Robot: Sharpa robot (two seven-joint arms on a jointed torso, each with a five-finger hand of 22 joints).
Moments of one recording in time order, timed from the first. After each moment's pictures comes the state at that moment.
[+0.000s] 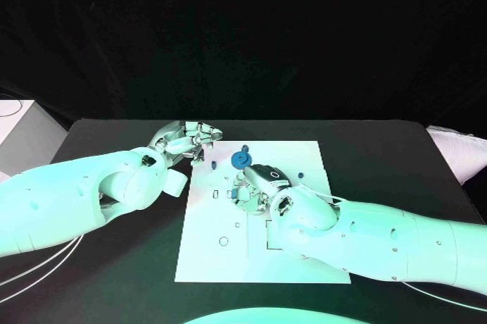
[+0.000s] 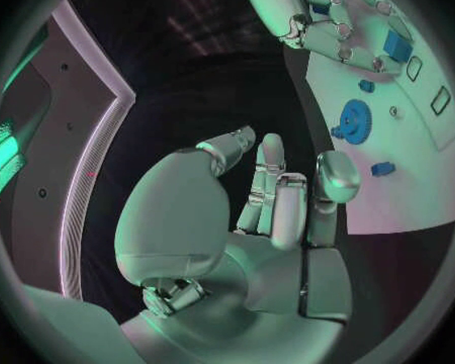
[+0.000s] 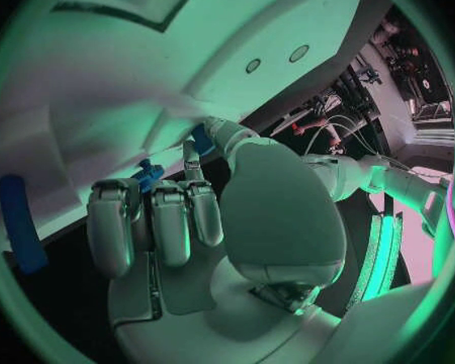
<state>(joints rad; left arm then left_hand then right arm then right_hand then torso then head) 1.17 -0.96 -0.03 1.59 -0.18 -0.32 0.27 1.25 -0.18 0.60 0.01 0.05 0.84 0.15 0.54 0.30 1.05 0.07 0.88 0.57 1.46 0.00 1.48 1.31 0.12 1.23 0.10 1.31 1.06 1.12 -0.48 -0.18 1.55 -1.58 -0.54 -0.48 1.32 -0.25 0.40 0.19 0.22 0.97 0.13 0.27 0.35 1.47 0.04 1.49 1.31 1.47 -0.03 1.56 1.31 0.03 1.47 0.08 1.50 1.31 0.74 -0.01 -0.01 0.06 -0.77</state>
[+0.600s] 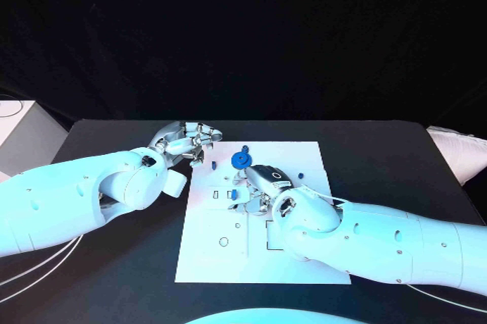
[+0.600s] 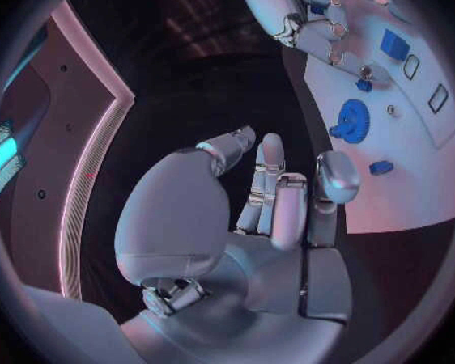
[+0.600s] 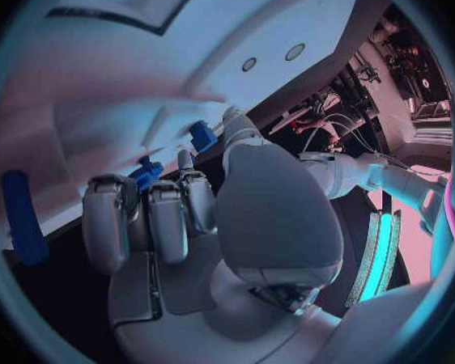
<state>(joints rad) 1.17 -0.96 -0.03 1.59 -0.19 -0.32 0.26 1.25 -0.18 0.60 0.01 0.05 0.83 0.15 0.55 0.30 1.04 0.06 0.88 0.58 1.46 0.00 1.48 1.31 0.12 1.23 0.10 1.32 1.06 1.12 -0.50 -0.18 1.57 -1.58 -0.55 -0.47 1.36 -0.23 0.00 0.29 0.18 0.81 0.18 0.23 0.31 1.40 0.09 1.39 1.31 1.47 0.01 1.55 1.31 0.03 1.47 0.11 1.44 1.31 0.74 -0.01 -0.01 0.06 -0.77</state>
